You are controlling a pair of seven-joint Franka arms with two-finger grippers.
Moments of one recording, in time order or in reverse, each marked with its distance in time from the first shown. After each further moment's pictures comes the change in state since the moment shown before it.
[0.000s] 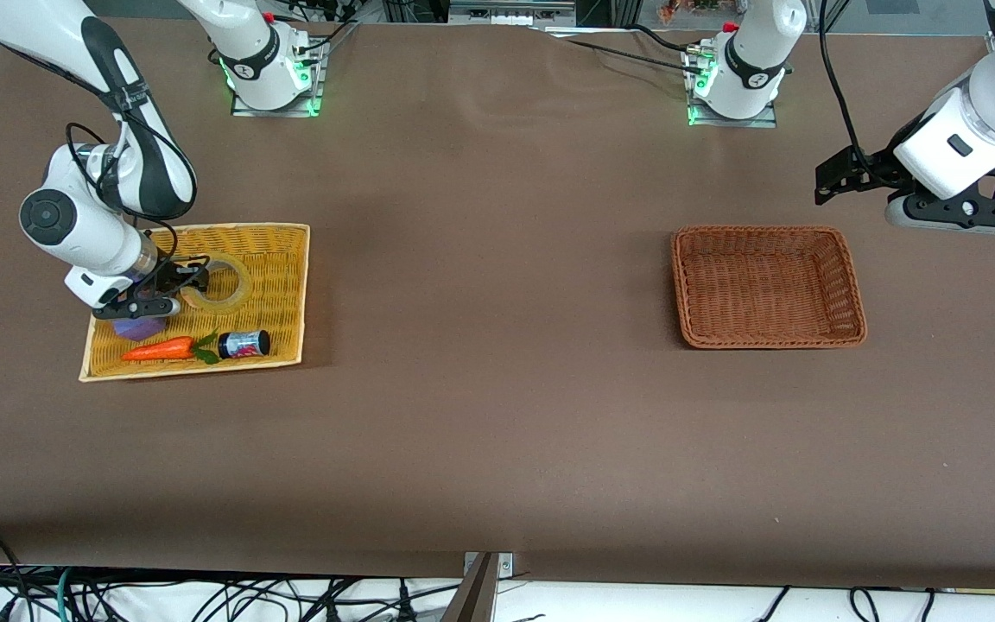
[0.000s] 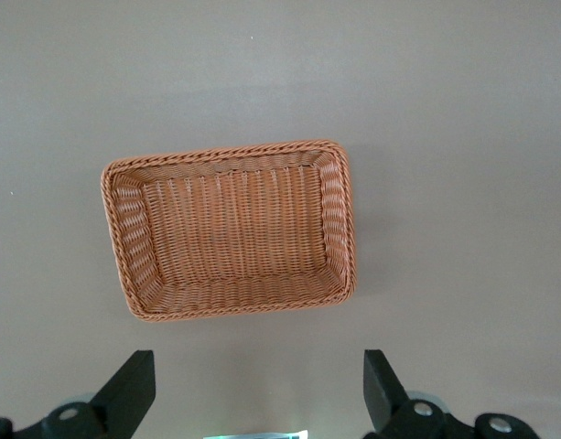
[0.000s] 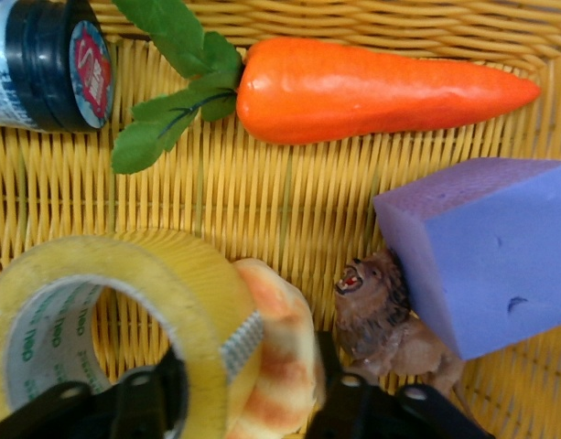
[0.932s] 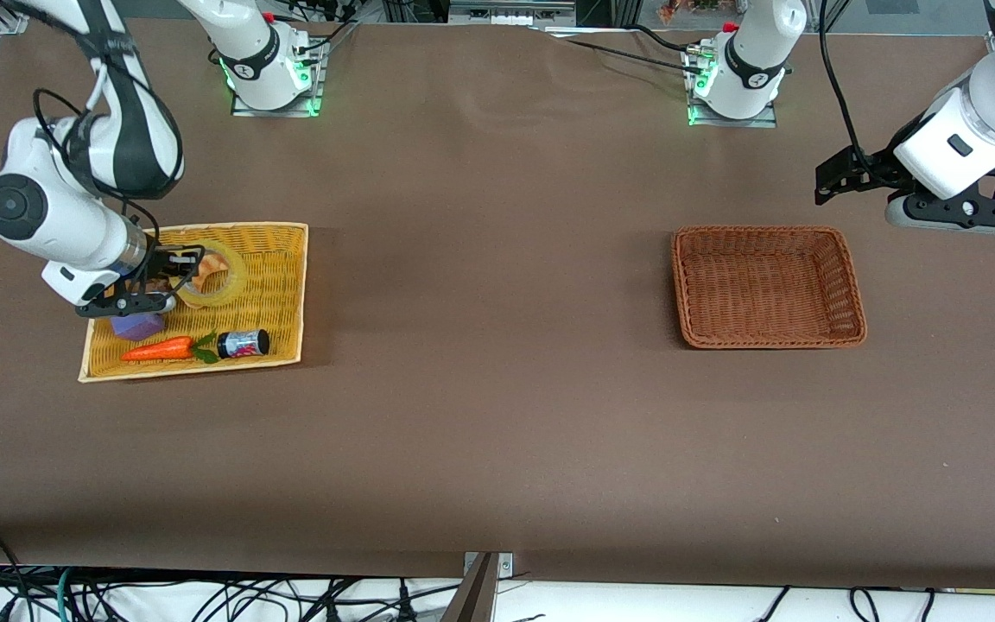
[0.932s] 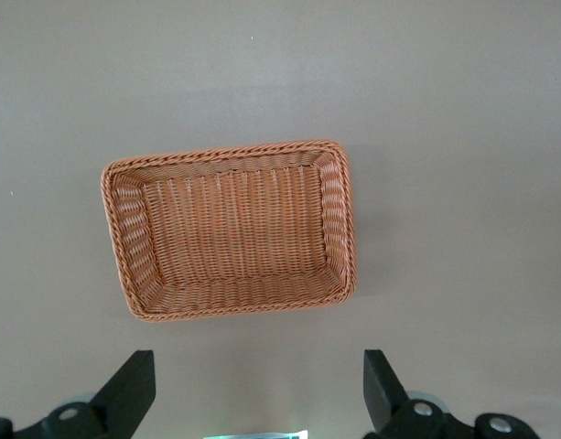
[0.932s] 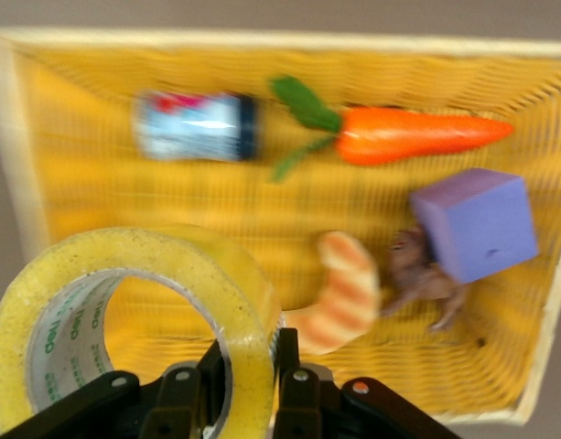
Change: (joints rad) left arm 0.000 0.000 0.000 0.000 0.000 0.000 0.000; right arm 0.003 -0.142 0.174 0.227 0.062 -0.446 0.141
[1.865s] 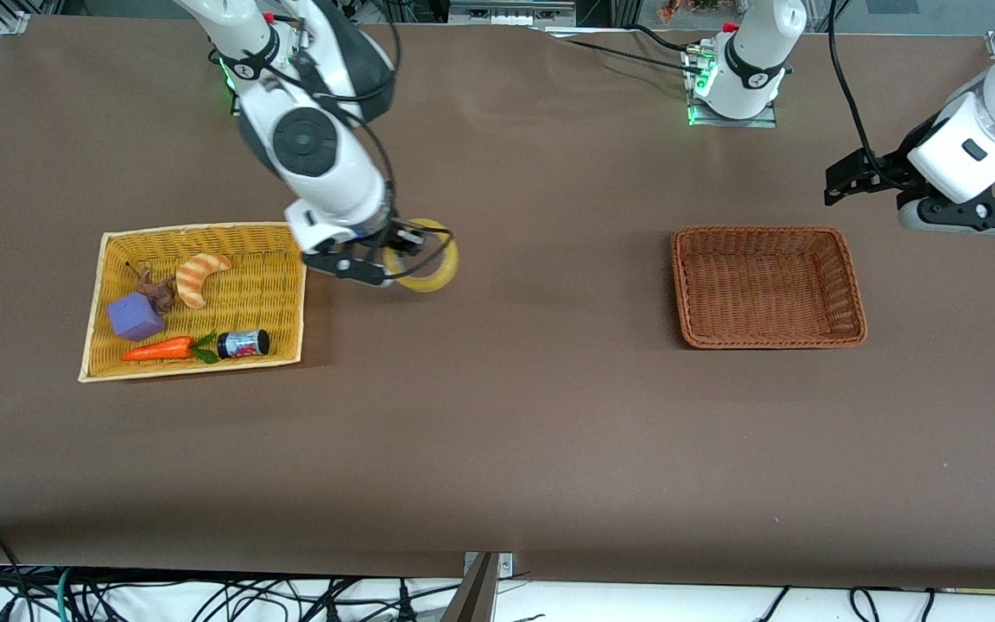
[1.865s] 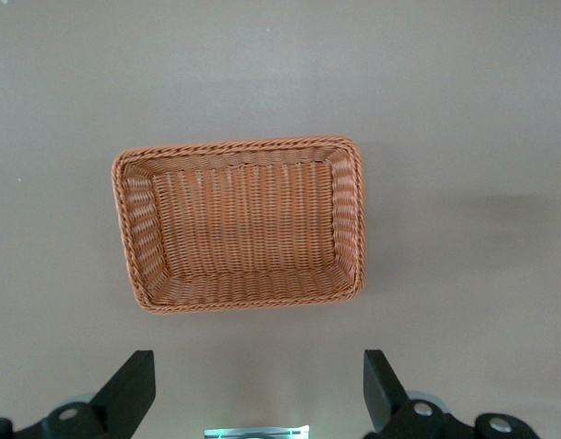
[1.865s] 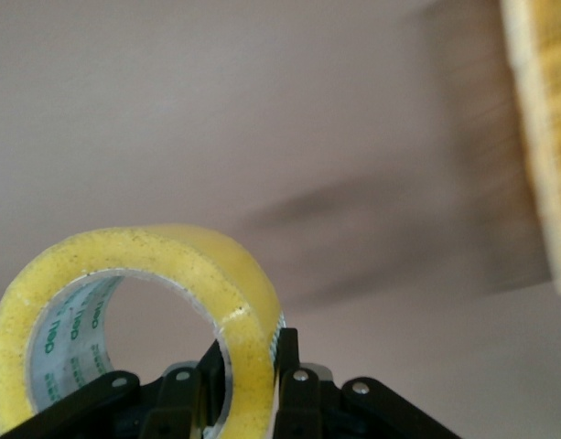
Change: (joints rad) left arm 0.039 0.002 0.002 -0.001 -0.005 -0.012 0.000; right arm 0.290 0.248 0.340 0.301 0.015 0.020 1.009
